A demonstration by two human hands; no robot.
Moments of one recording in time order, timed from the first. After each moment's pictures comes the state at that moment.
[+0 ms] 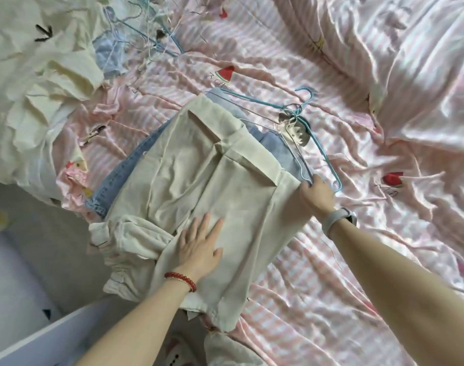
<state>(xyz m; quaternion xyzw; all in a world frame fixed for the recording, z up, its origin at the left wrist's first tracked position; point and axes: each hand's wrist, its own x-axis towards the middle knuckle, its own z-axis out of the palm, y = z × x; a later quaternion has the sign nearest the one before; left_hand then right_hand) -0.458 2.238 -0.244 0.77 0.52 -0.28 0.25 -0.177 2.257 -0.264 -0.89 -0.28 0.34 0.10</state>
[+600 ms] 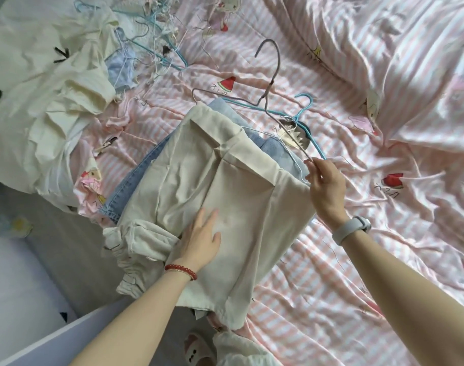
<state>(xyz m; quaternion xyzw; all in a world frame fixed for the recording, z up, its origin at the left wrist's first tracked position) -0.451 2.260 -0.224 0.75 0.58 -0.11 0.31 -0.179 2.254 -0.211 -0.80 -0.41 0.17 0.40</state>
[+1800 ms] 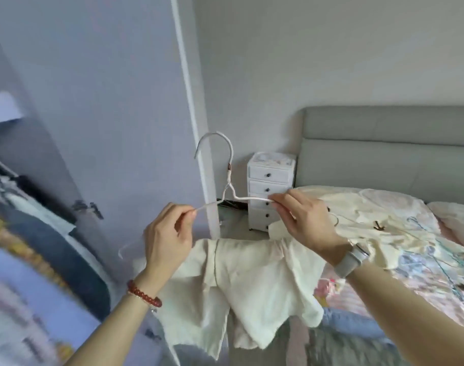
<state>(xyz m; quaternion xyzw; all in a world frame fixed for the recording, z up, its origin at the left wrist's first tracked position) -0.849 2.024 0.145 0.44 0.72 0.47 -0.26 -0.693 2.227 0.158 -0.05 -0.88 0.00 0.48</state>
